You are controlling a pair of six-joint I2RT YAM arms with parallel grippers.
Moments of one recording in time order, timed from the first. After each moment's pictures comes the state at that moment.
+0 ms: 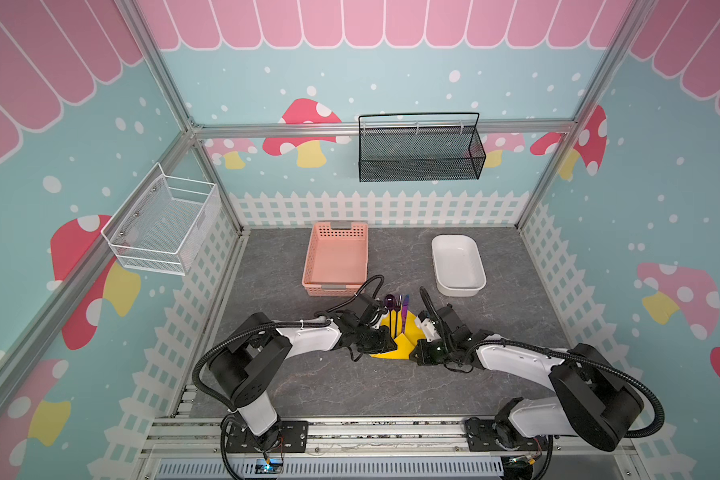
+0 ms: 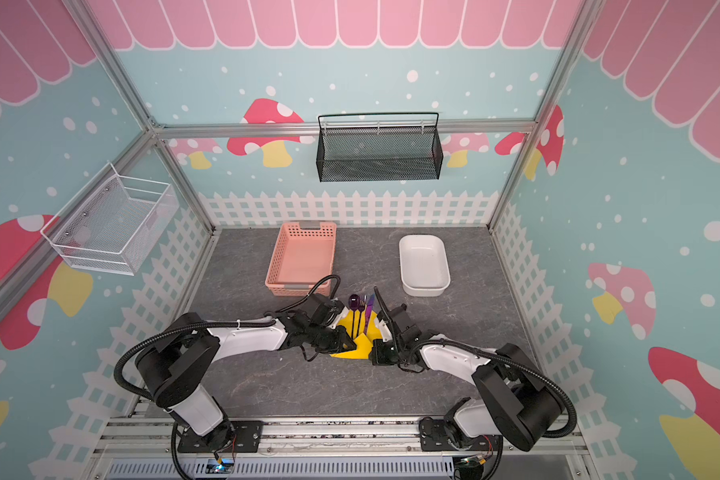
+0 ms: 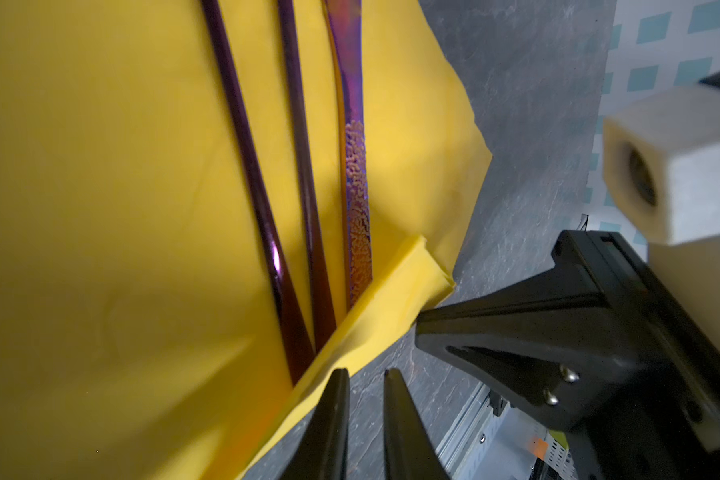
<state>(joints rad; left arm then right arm) -0.75 1.71 0.85 -0.09 0.52 -0.77 0.62 1.38 0.53 -0.18 -0.39 0.56</state>
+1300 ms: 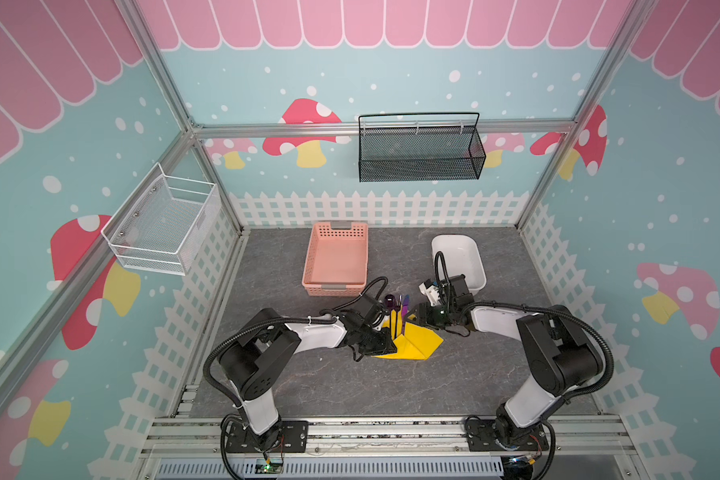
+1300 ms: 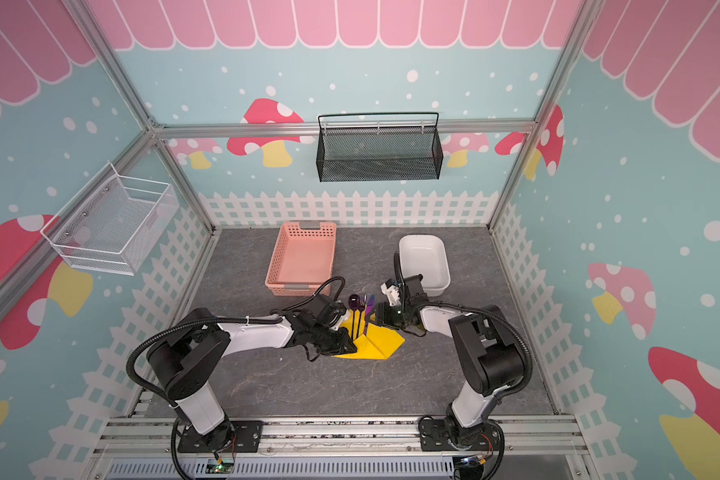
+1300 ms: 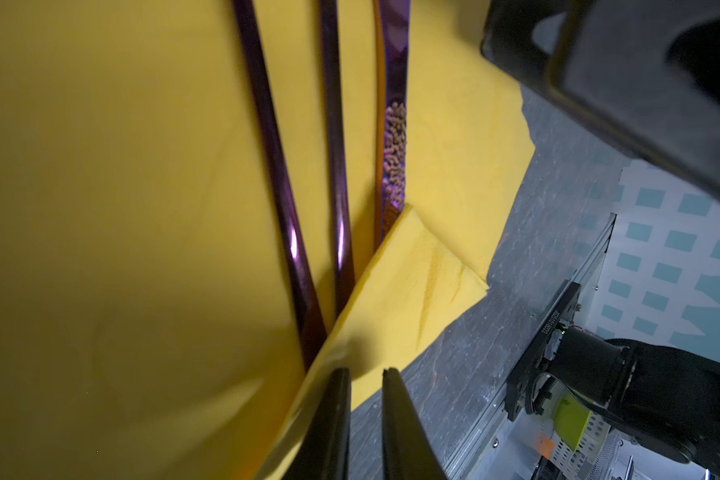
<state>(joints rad) -0.76 1.77 0.89 -0.14 0.51 -0.76 0.34 1.70 0.78 -0.03 -0.66 0.49</state>
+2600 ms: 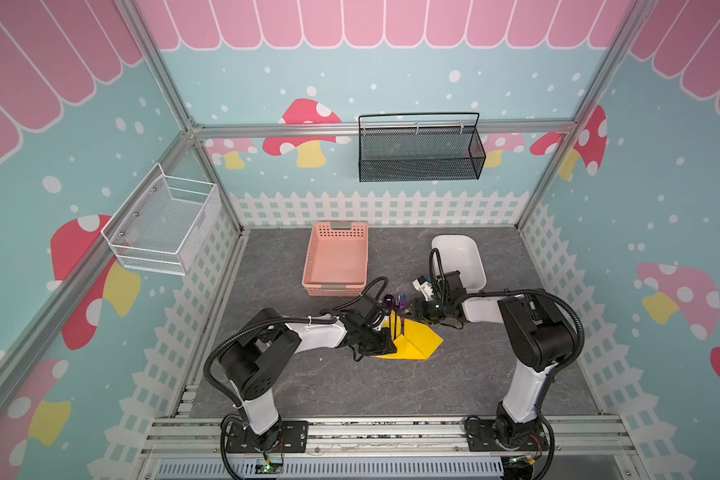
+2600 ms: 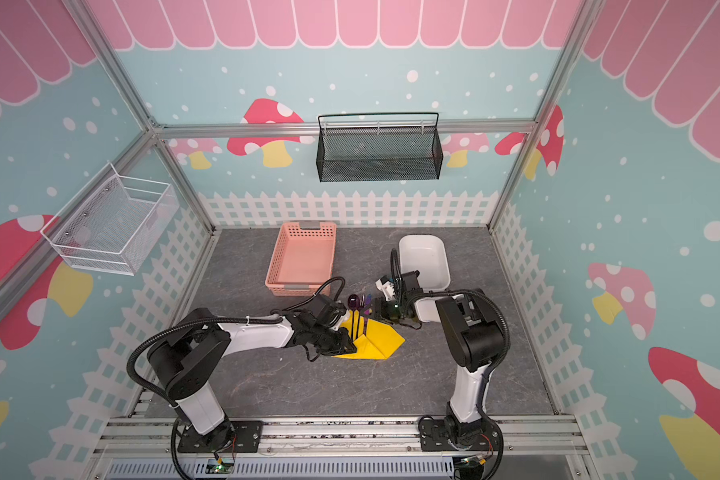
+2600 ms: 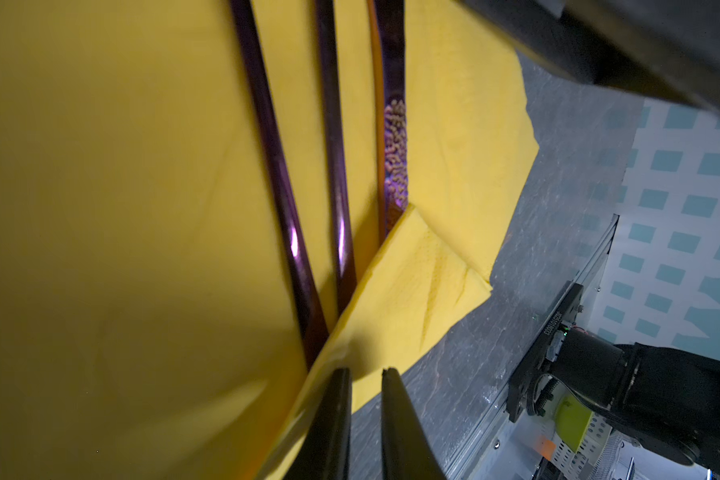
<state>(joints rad) -0.76 1.77 0.89 -0.15 0.51 -0.76 0.32 1.86 0.87 0.06 -0.79 0.49</state>
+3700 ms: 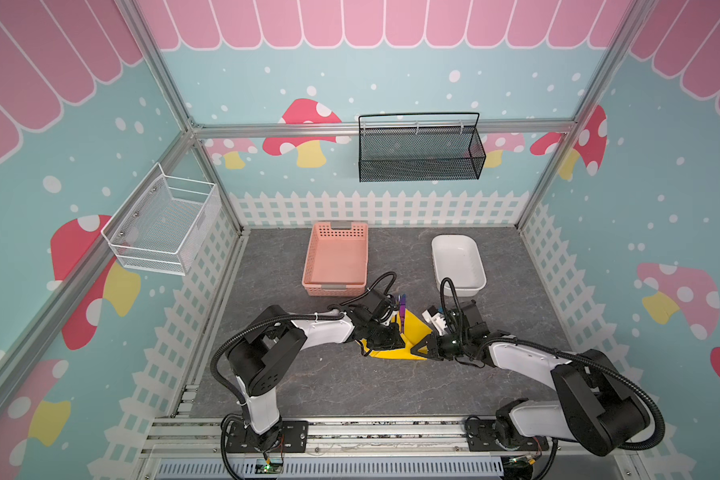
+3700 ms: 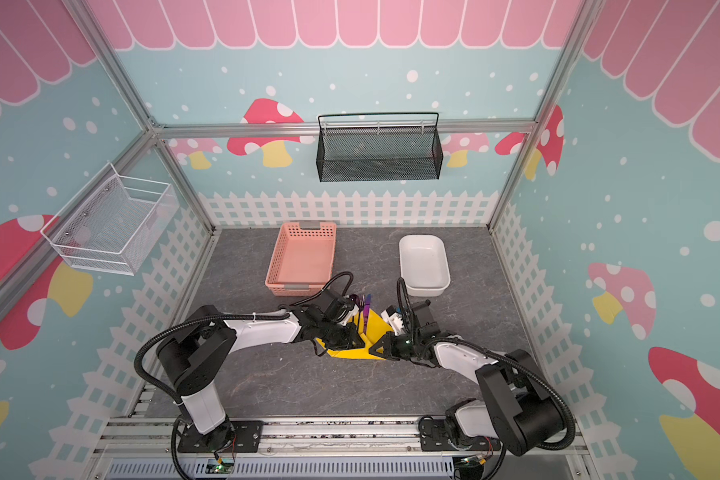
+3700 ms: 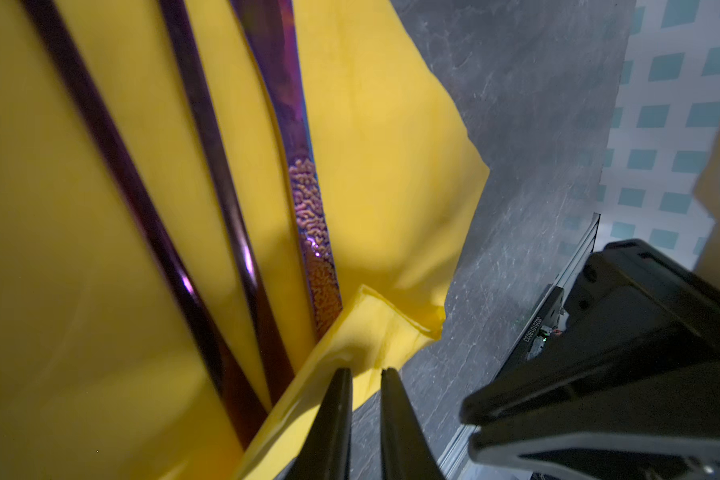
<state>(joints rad) -0.78 1.82 0.99 -0.16 0.51 -0.76 0.42 1.36 0.46 -0.04 -0.80 0.55</state>
